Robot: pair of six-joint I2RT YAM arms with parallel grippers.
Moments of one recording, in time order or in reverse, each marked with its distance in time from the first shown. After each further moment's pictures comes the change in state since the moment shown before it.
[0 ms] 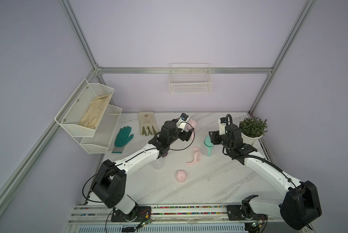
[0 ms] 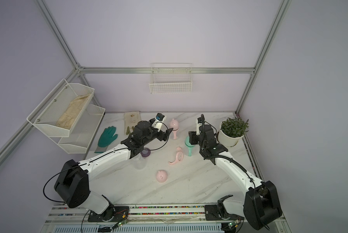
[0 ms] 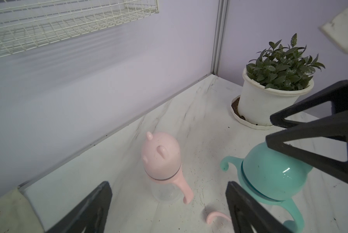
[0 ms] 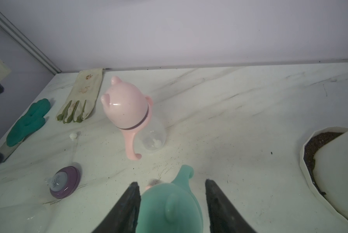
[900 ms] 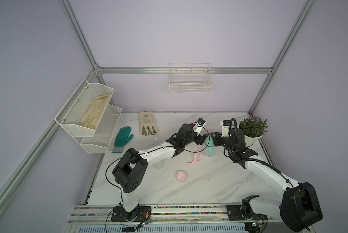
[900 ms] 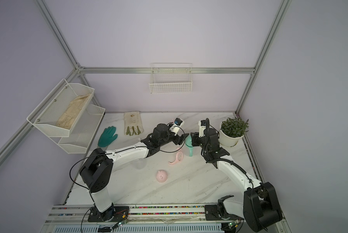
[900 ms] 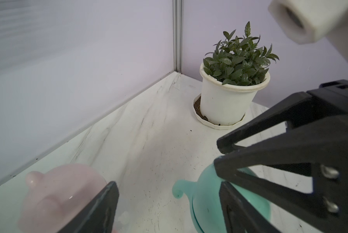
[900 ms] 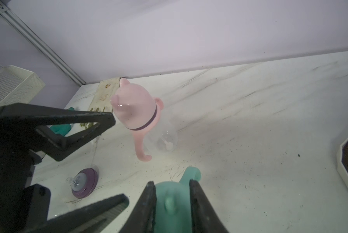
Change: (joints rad) left arm -0.136 0.255 0.142 0.084 0.045 -0.026; right arm -0.050 -0.019 -0.120 0.187 -0.133 0.056
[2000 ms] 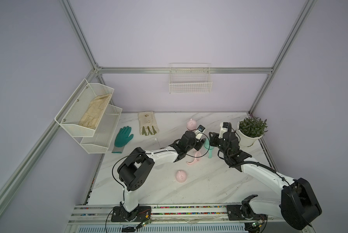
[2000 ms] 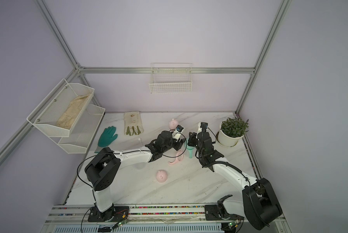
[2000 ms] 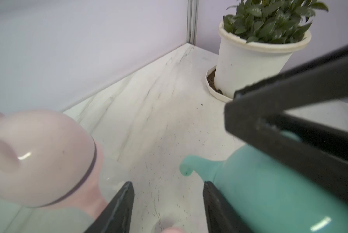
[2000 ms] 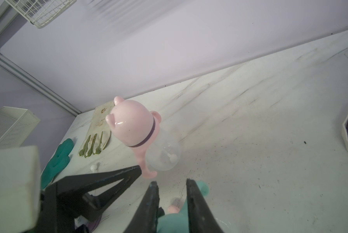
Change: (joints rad) left arm -0.043 0.054 -0.097 0.029 -0.130 -0.016; right arm 0.127 0.041 -0.060 0.114 0.223 0.208
